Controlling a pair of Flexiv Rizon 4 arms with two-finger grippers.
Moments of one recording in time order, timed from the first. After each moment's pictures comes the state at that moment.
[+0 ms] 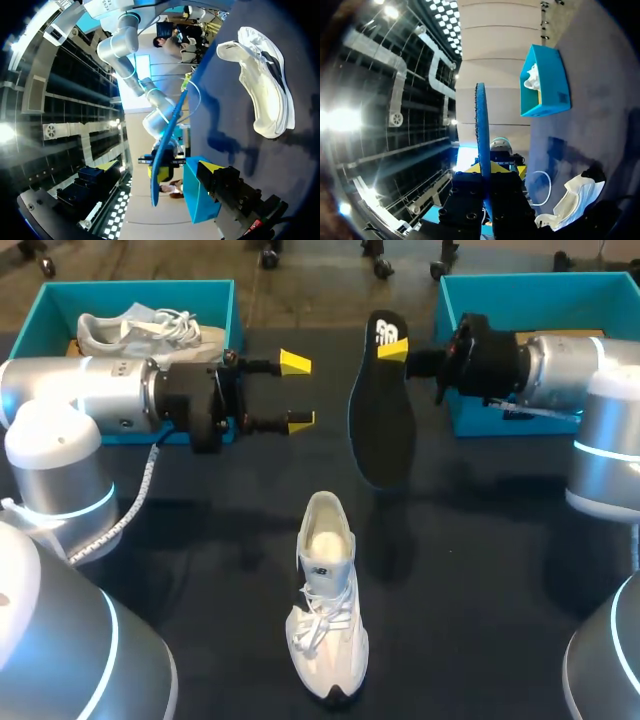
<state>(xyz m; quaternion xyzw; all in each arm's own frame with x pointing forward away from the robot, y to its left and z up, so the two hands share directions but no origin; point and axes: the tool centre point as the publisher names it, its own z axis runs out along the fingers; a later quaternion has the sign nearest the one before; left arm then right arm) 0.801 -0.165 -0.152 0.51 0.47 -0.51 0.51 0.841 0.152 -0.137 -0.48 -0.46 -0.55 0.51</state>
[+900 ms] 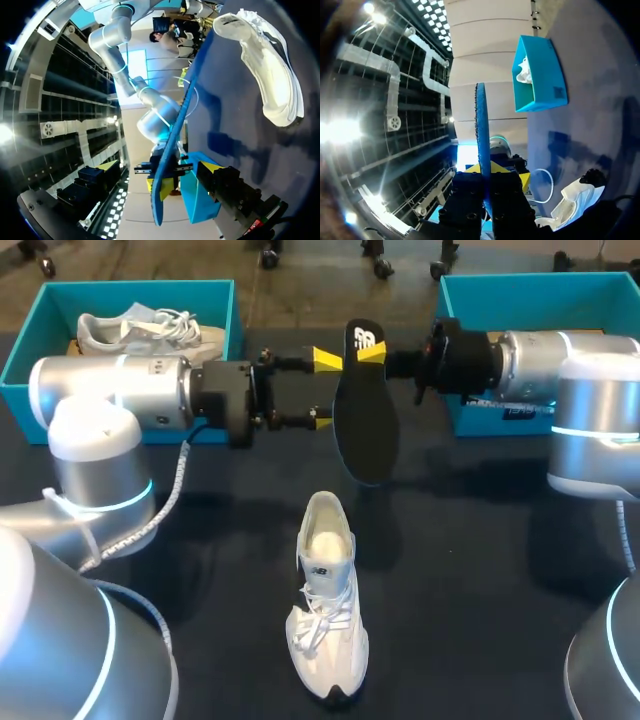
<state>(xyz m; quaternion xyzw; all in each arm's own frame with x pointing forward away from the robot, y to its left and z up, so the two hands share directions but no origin) 0.824 -0.205 -0.168 0.51 0.49 -0.49 0.51 0.862 0.172 -0.157 -0.49 -0.46 -0.51 0.54</state>
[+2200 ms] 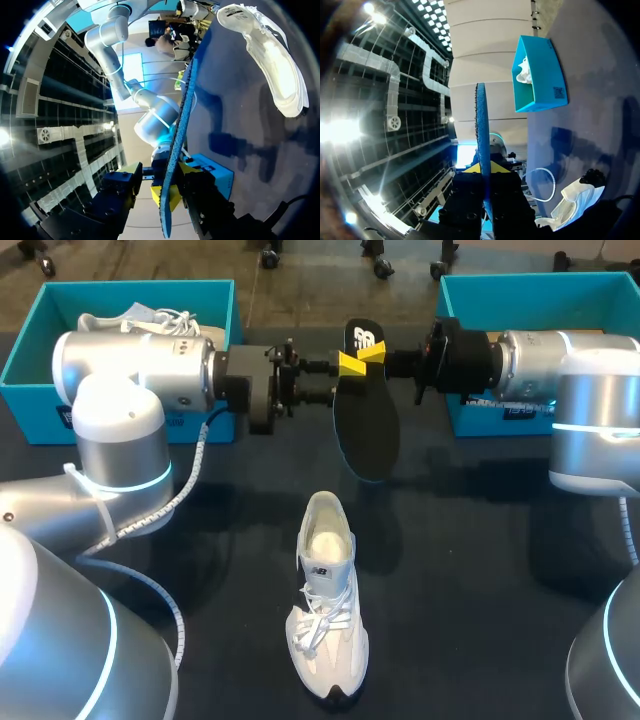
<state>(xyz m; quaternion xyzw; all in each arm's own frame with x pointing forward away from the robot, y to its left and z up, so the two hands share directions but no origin) 0.829 -0.233 -0.157 0.54 0.48 -0.49 0.50 0.862 0.172 -0.156 -0.49 -0.46 -0.51 0.53</state>
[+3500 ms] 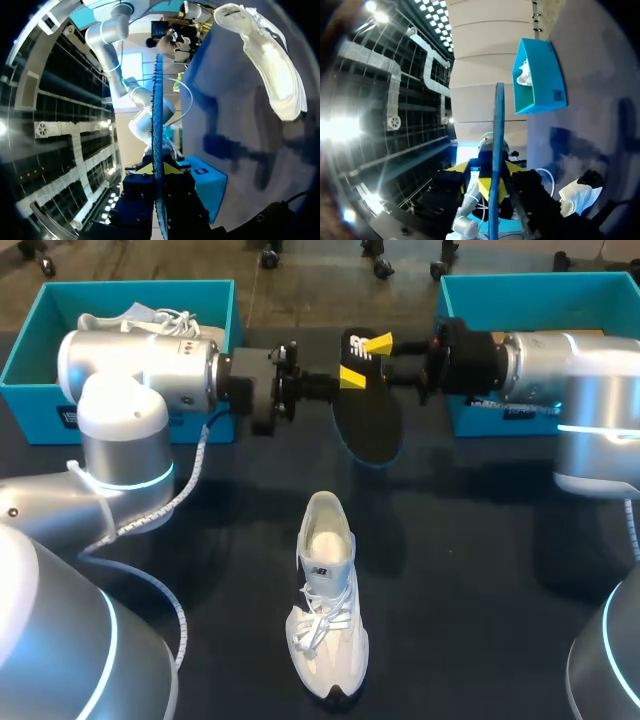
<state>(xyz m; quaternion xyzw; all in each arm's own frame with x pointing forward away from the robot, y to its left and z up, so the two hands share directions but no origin) 0.835 -0.231 -0.173 0.53 0.50 -0.50 0.47 0.860 0.163 -0.158 -0.49 -0.46 -0.52 0.52</state>
